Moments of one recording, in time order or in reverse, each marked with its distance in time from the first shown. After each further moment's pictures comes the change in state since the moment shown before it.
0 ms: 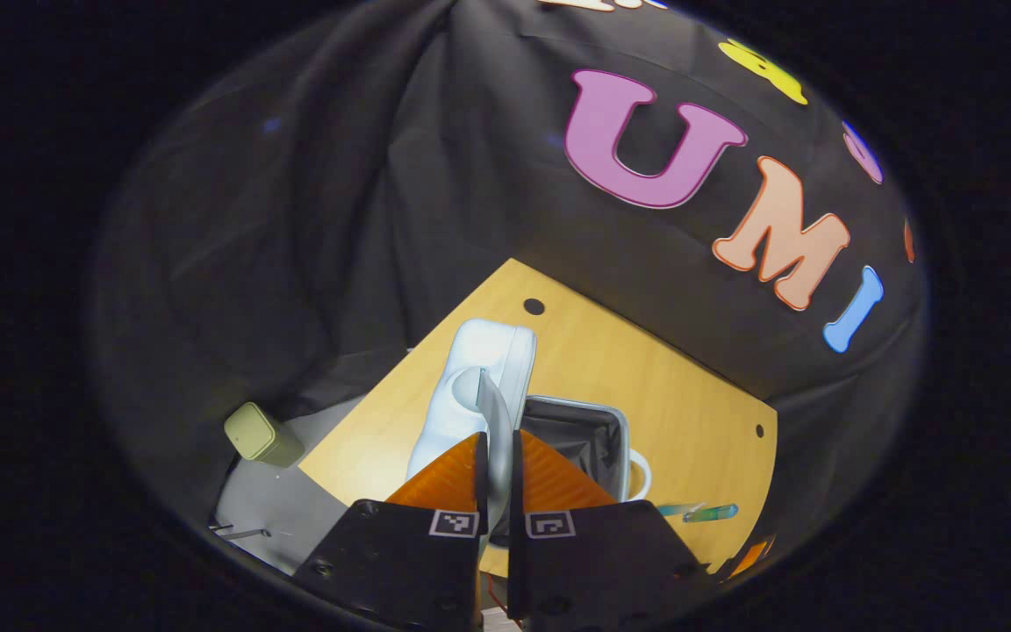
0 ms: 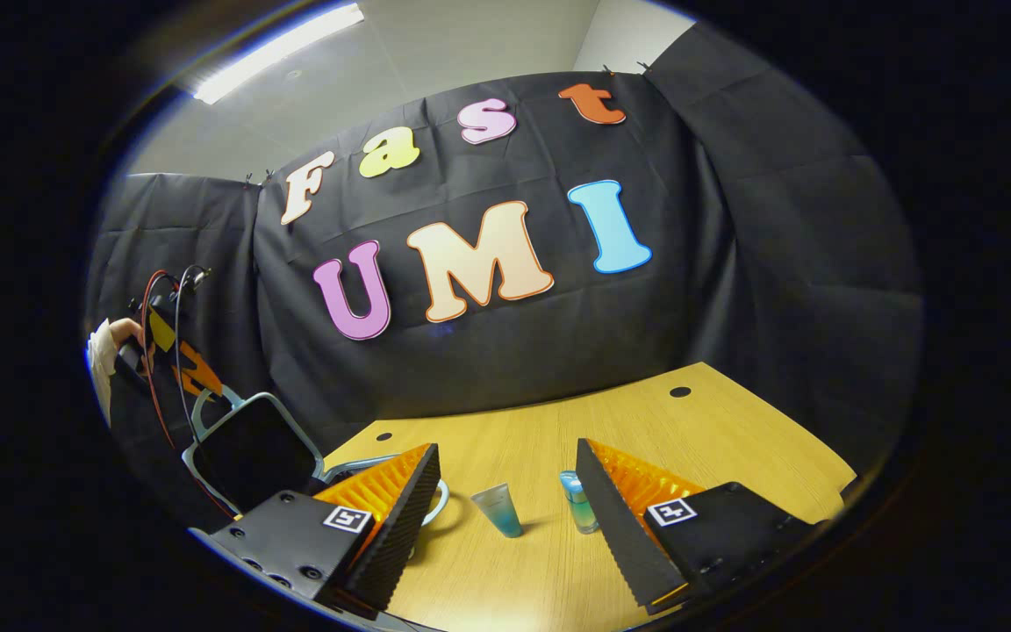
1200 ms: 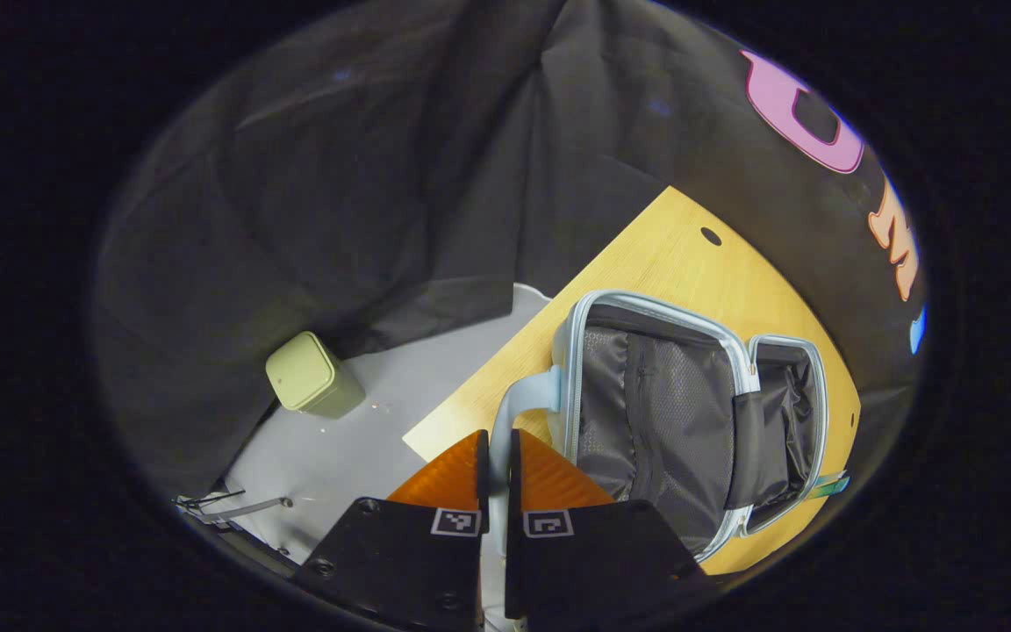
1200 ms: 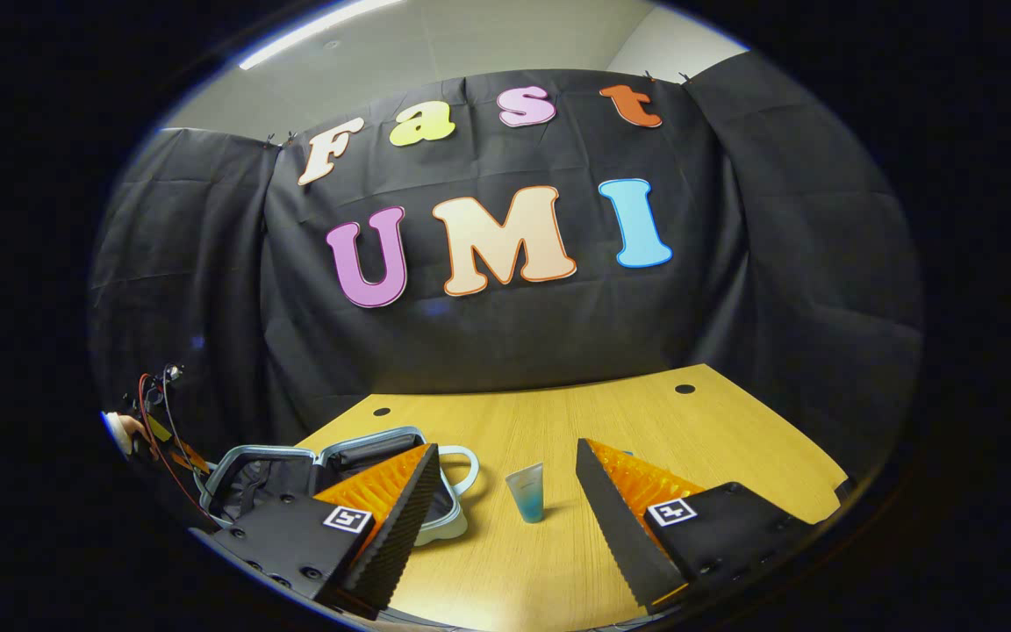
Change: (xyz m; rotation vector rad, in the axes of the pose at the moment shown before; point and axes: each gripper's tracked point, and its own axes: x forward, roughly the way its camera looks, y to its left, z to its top) left arm 0.102 0.169 -0.114 -0.121 0.169 0.170; right arm -0.004 0.062 -0.036 -0.115 0.046 -0.048
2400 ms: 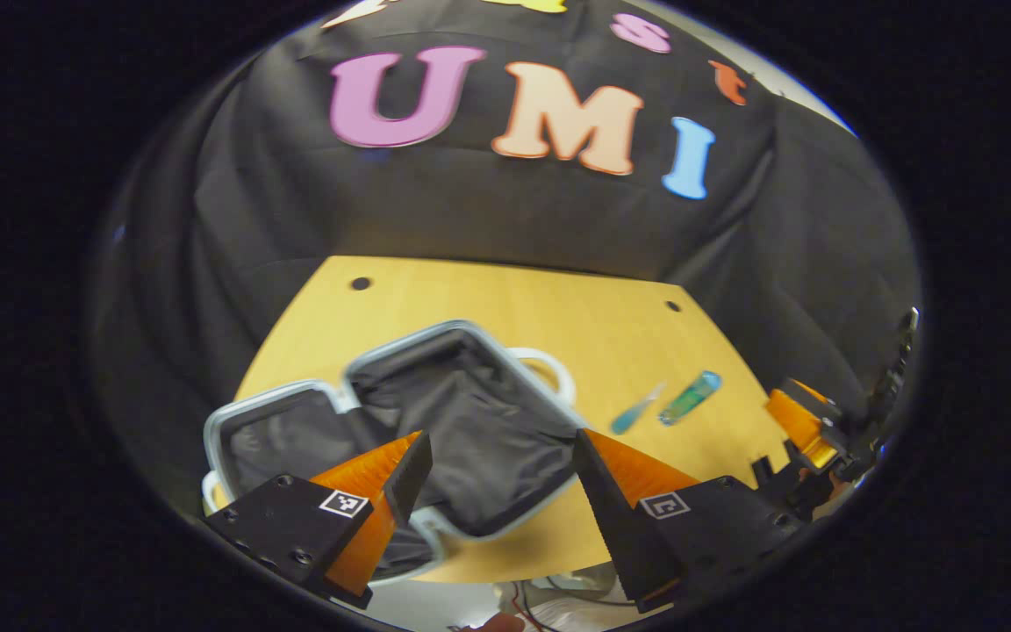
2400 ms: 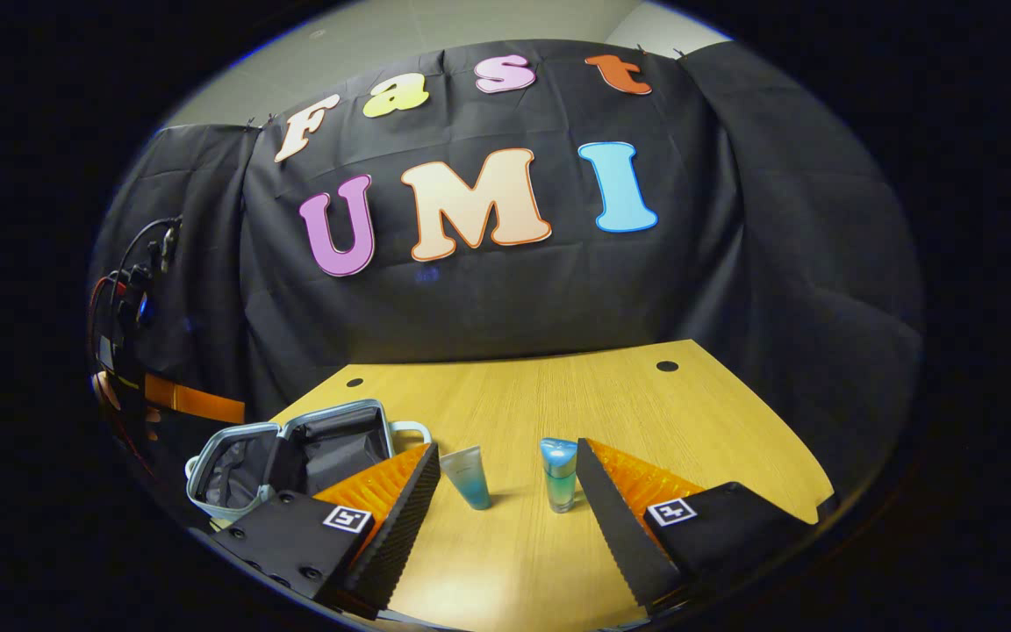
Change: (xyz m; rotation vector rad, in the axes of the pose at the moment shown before) left arm -0.141 -0.352 -0.121 0.646 -0.231 -0.644; right arm 0.037 -0.091 -0.023 -0.012 0.138 0.016
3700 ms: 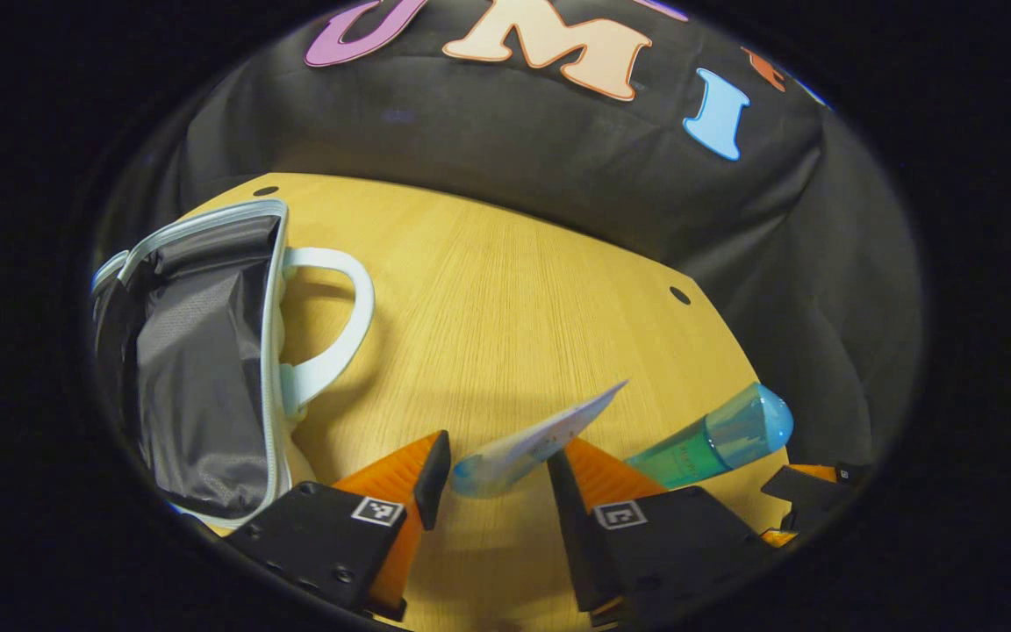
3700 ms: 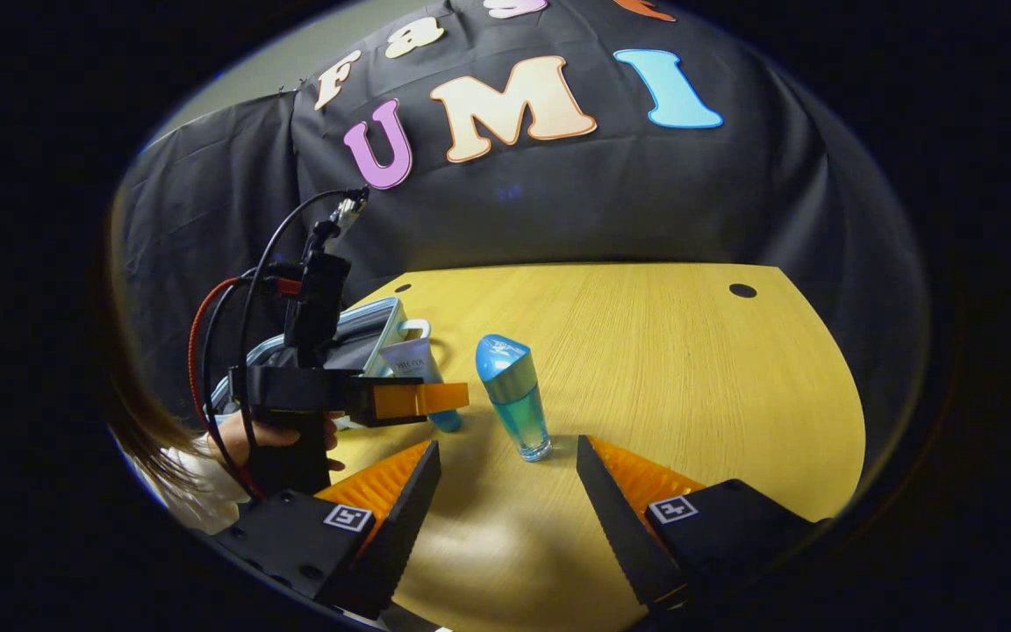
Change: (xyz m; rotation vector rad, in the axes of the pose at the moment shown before) left arm 0.247 -0.118 -0.079 -0.214 0.028 0.124; right arm 0.057 -0.064 -0.101 -0.056 0.290 0.308
